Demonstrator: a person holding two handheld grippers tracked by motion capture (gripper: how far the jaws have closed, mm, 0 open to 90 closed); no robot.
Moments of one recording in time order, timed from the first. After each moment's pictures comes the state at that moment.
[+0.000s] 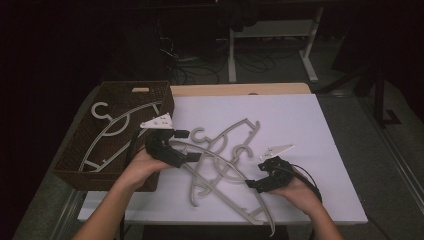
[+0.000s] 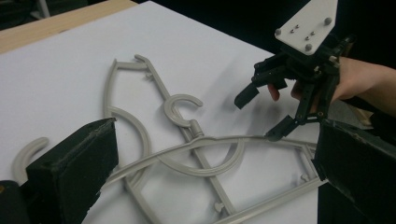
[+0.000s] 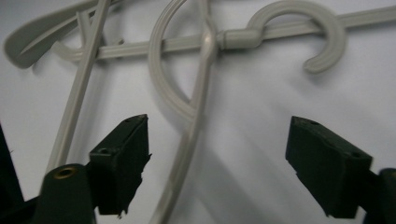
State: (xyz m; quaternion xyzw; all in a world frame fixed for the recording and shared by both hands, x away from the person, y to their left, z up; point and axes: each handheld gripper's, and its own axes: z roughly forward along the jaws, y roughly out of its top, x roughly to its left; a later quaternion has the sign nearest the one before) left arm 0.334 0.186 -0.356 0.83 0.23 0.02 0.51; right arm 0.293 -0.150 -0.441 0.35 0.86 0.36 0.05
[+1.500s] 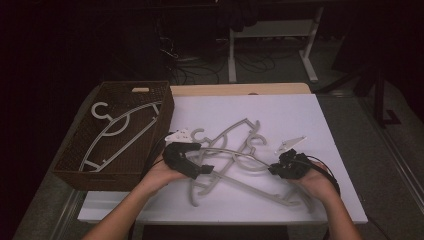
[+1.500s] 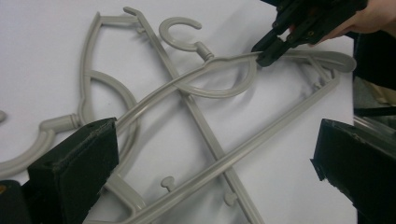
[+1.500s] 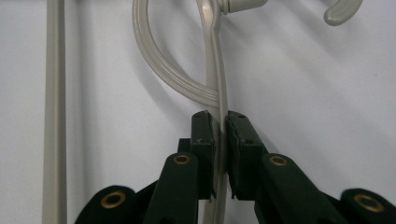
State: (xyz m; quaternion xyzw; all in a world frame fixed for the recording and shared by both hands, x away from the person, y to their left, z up) left arm 0.338 0.158 -0.401 0.85 0.24 0.02 0.47; right arm 0.317 -0.199 -0.439 0.33 0.89 0.29 0.09
